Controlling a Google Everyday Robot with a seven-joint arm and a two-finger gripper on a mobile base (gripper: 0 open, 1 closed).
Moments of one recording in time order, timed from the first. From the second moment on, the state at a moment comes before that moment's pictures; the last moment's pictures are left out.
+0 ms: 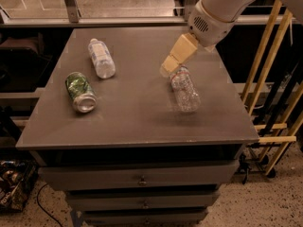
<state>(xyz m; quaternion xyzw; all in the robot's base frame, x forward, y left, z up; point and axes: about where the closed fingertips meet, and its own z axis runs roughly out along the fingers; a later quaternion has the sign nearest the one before) 0.581 -0.105 0.934 -0.36 0.91 0.08 0.17</state>
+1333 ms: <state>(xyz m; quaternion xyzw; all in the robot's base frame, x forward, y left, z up) 0.631 -0.105 0.850 -0.35 0.93 -0.05 0.02</state>
